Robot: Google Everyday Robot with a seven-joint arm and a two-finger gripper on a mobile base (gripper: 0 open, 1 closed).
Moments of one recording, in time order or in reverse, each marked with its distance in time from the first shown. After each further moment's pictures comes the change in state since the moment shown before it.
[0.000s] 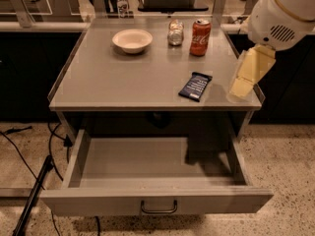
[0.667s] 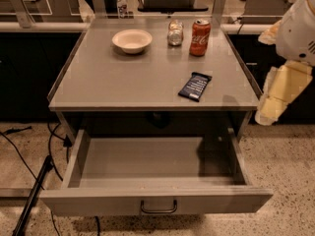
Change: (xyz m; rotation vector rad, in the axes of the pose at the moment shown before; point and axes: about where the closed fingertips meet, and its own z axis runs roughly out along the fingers) arm 0.039 0.036 -0.024 -0.038 0.045 -0.049
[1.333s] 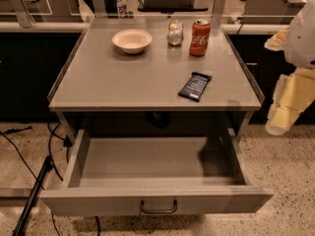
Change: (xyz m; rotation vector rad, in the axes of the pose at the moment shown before) arm 0.012 0.016 -0.005 -0.025 0.038 -0.011
